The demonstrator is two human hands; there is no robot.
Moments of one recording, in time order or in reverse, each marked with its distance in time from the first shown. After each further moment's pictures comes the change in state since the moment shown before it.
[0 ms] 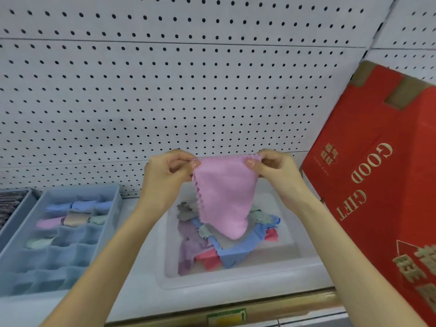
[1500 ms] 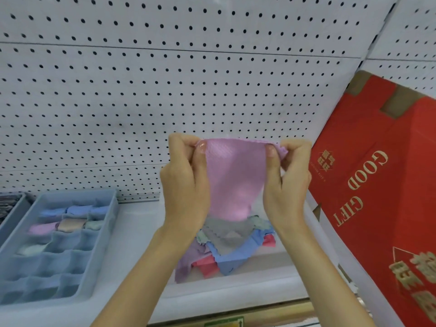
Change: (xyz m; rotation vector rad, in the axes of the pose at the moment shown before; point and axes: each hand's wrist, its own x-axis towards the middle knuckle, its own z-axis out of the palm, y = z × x) left_hand -0.019 0.032 0.044 0.144 0.369 0.448; right_hand -0.029 -0.031 0.041 -0.367 0.557 -0.475
